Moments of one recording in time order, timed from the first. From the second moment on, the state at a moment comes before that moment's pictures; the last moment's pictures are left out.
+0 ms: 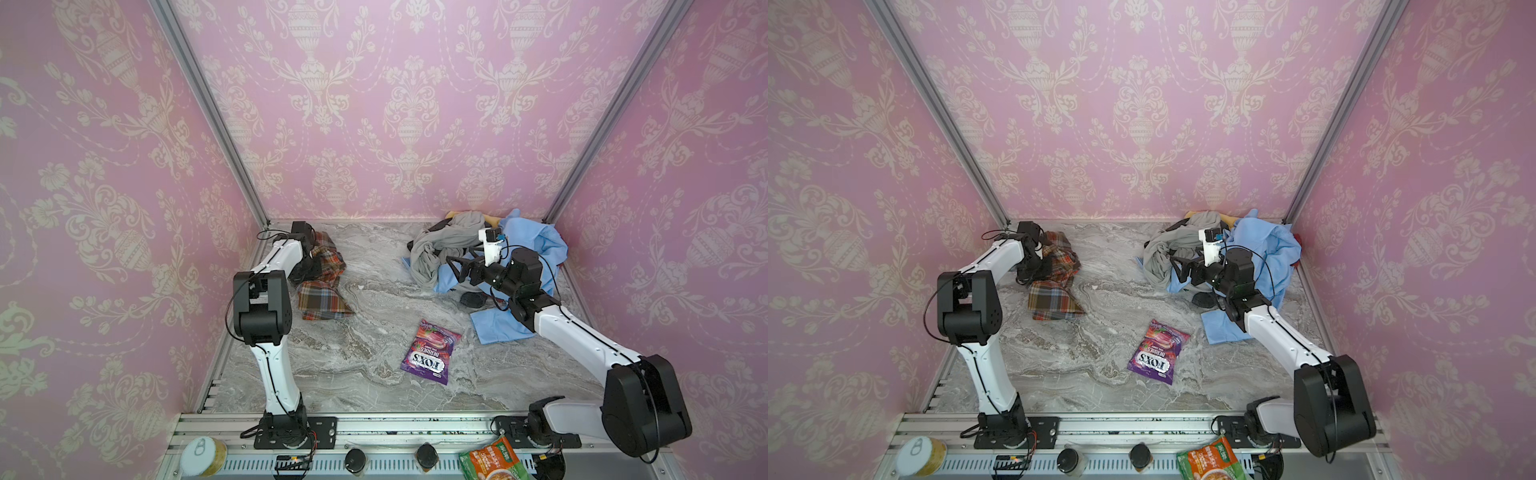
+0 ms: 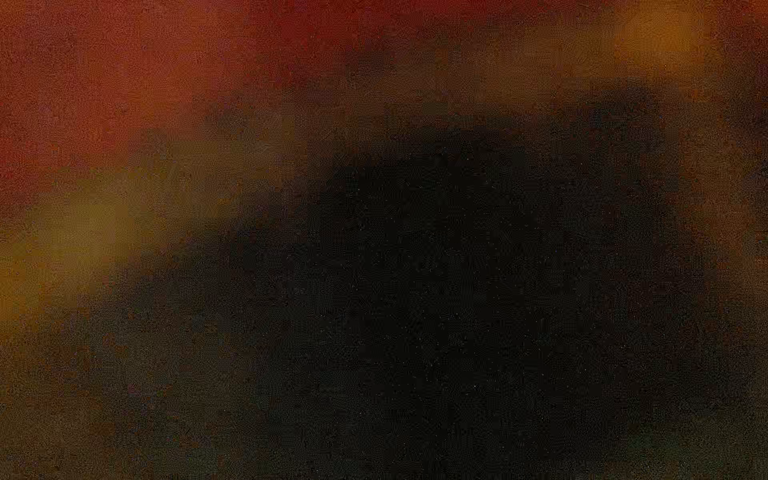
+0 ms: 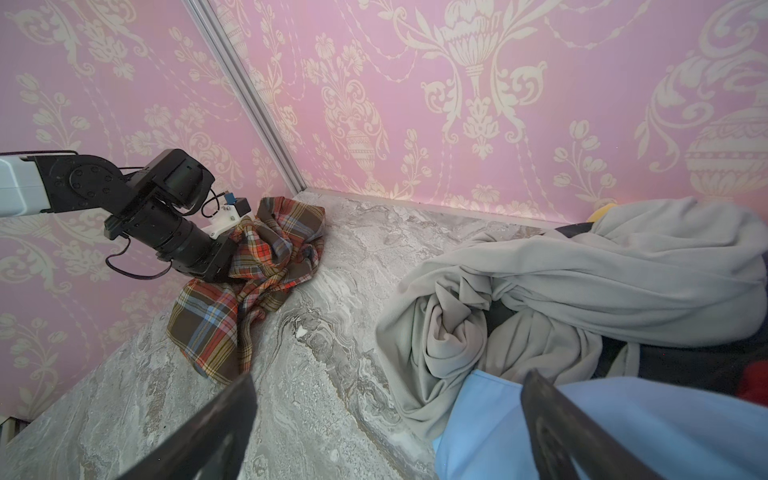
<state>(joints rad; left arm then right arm) 0.07 2.05 1.60 -0.87 -0.07 -0.14 0.23 1.32 0.79 0.33 -0.40 0.21</state>
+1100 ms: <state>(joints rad) 0.08 1.81 1.55 -0.75 -0.01 0.01 0.30 1.34 1.01 0.01 -0.22 0.21</state>
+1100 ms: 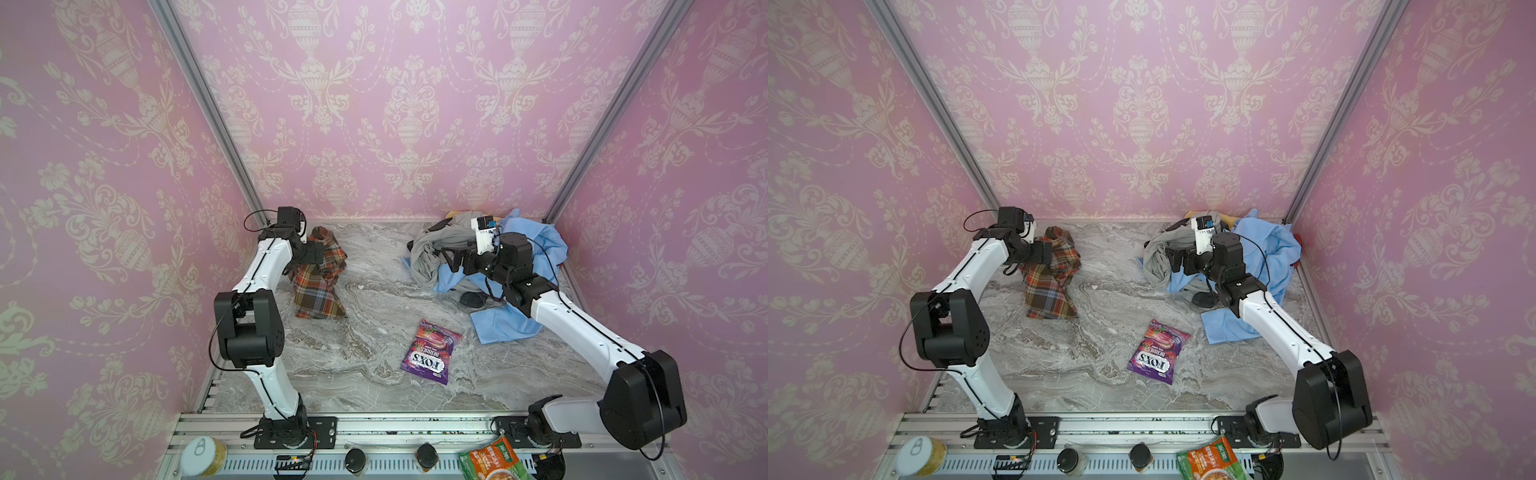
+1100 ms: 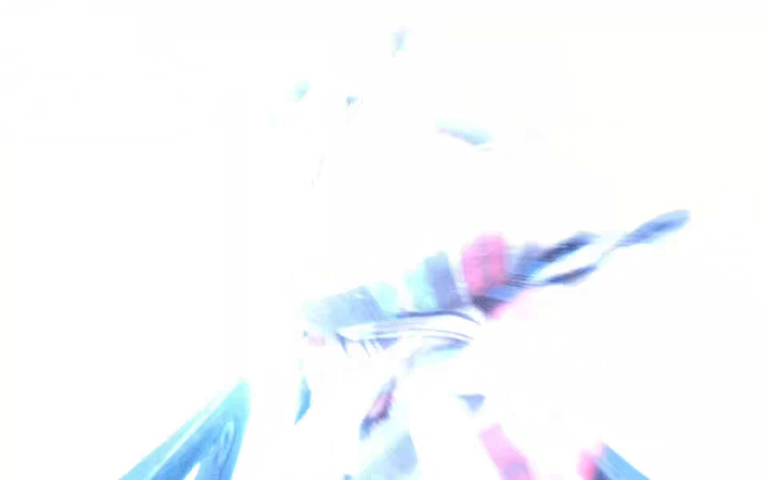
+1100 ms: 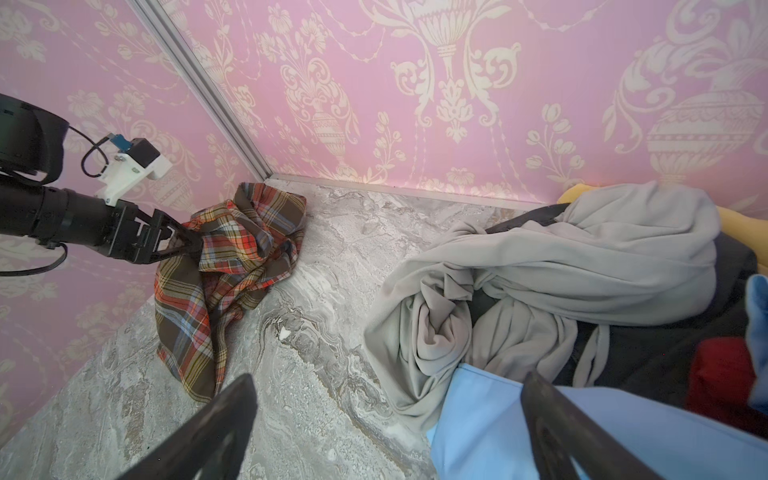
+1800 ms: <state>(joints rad) 0.08 1.22 1.11 -0.39 0.09 -0.03 0.30 1.10 0.98 -0.19 0.00 0.09</state>
